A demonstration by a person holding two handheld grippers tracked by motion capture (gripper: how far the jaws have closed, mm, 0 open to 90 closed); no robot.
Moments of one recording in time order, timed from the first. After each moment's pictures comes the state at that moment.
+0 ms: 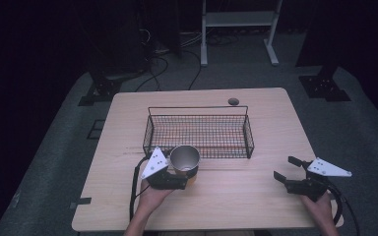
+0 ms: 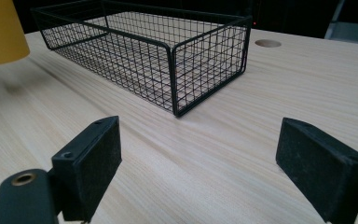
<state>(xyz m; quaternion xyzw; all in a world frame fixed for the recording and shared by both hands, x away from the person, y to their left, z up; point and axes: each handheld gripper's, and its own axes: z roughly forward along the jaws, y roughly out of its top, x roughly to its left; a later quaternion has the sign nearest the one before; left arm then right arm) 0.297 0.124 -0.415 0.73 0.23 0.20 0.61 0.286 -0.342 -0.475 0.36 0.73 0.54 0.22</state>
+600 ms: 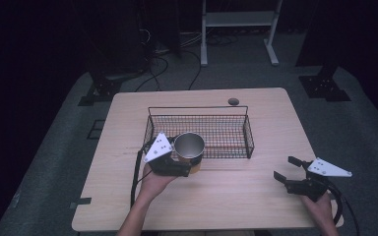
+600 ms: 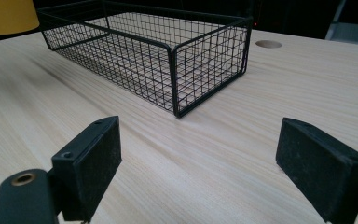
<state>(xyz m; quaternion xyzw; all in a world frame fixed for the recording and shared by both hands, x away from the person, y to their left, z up) 0.321 0.115 -0.382 0.74 0.20 0.19 0.61 0.286 -0.342 -0.475 0.36 0.73 0.54 0.22</state>
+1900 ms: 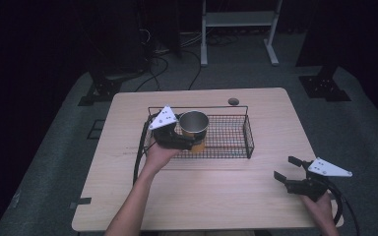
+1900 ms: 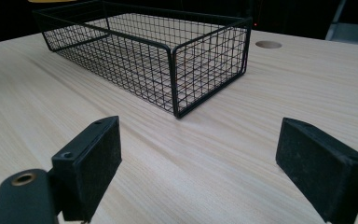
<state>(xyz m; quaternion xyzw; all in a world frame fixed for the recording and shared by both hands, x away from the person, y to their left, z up) 0.386 0.104 -0.357 0.75 0.20 0.16 0.61 0.286 -0.342 -0.475 0.36 0.73 0.54 0.22</state>
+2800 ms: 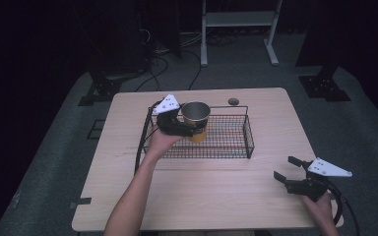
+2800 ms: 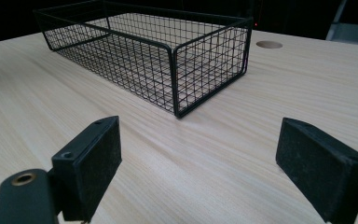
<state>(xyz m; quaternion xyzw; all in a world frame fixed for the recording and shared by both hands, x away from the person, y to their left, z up) 0.428 0.099 -0.354 0.75 0.20 0.14 0.61 0.286 -0.342 -0.475 0.36 0.73 0.54 0.22</state>
